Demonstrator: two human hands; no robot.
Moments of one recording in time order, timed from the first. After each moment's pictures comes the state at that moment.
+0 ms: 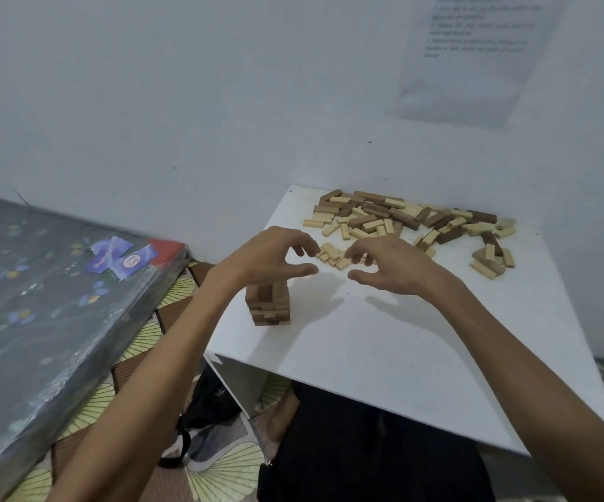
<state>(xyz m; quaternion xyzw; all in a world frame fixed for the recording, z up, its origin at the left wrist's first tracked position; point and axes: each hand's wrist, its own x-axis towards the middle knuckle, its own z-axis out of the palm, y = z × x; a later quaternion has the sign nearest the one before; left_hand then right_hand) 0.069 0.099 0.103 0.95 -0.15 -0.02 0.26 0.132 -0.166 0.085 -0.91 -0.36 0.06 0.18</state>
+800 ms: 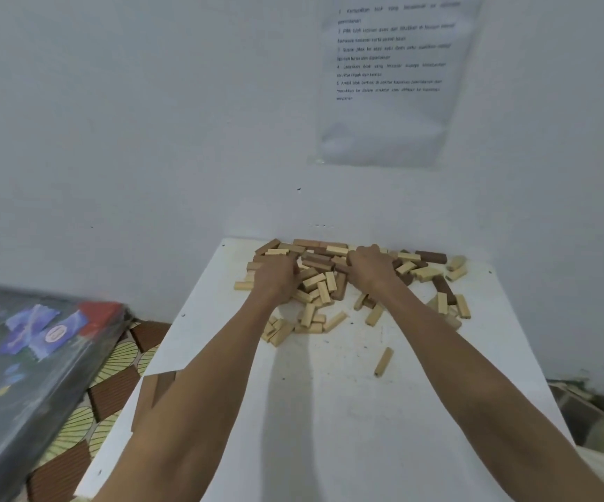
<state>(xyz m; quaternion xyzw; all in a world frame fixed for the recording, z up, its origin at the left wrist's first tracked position) 0.298 -0.014 0.018 0.99 0.03 -0.01 0.13 0.339 -0.220 0.013 -0.99 -0.16 -0.01 0.03</state>
